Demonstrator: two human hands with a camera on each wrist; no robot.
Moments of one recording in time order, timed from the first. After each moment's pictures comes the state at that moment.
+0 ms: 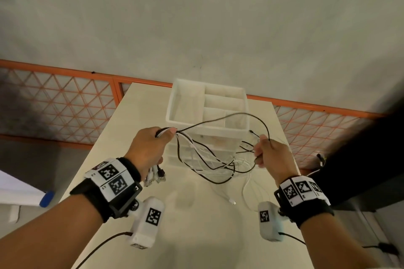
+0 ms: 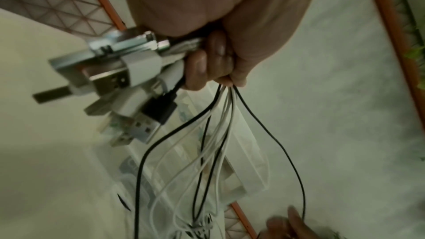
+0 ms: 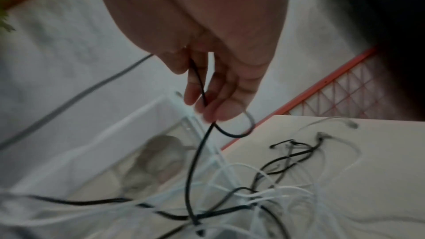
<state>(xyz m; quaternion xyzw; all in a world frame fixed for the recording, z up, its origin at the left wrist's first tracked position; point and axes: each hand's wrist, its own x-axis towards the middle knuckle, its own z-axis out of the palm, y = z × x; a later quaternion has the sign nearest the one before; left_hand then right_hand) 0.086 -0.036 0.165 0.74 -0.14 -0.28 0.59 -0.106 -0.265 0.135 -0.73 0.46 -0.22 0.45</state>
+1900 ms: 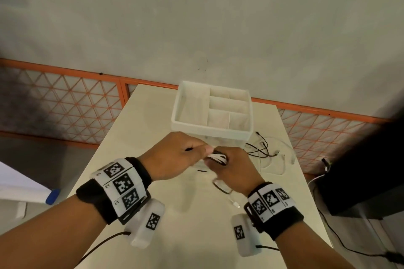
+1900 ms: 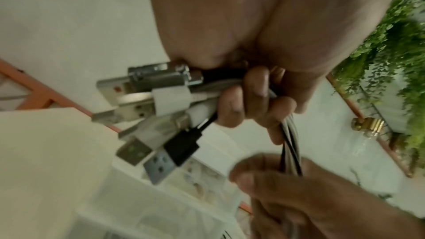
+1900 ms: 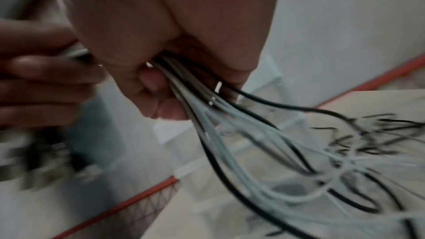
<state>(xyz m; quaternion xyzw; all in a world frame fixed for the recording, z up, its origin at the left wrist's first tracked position) 0.054 -0.030 0.198 0.73 -0.51 -0.24 0.38 -0.069 -0.180 0.148 -0.88 0.19 -0.14 0.41</state>
